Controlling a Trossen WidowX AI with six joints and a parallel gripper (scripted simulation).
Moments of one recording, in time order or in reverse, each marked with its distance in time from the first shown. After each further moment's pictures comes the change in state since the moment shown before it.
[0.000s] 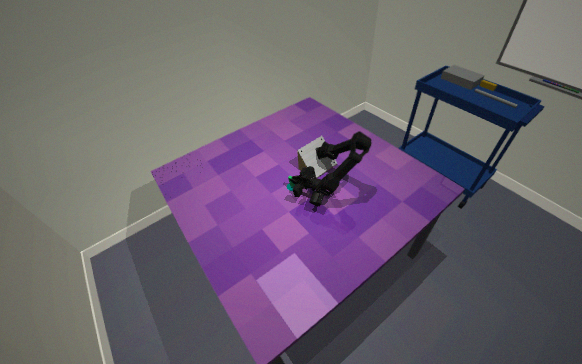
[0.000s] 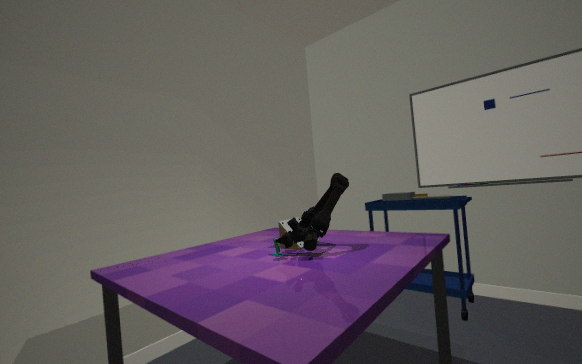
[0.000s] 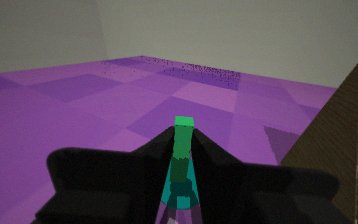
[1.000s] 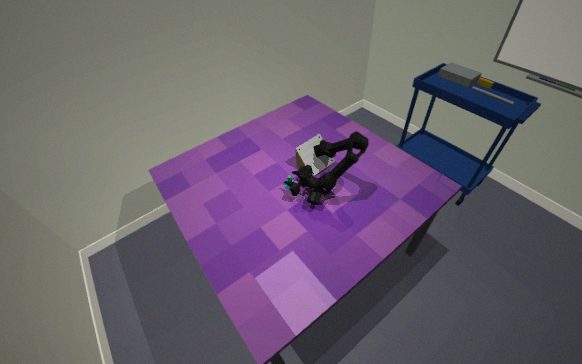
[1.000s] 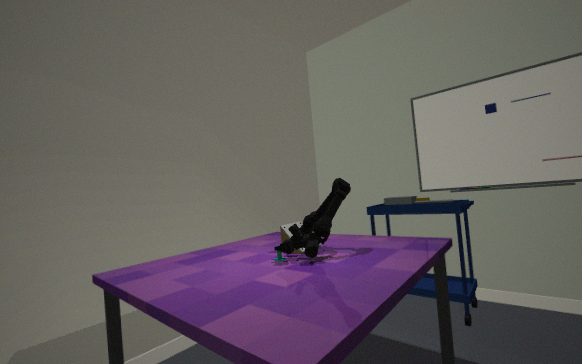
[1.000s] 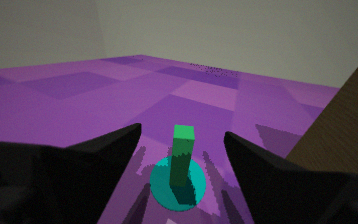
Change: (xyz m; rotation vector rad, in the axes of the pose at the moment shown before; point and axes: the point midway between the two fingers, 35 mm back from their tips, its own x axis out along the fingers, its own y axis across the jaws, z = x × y) arm 0.006 -0.002 -0.007 -0.005 -0.004 -0.005
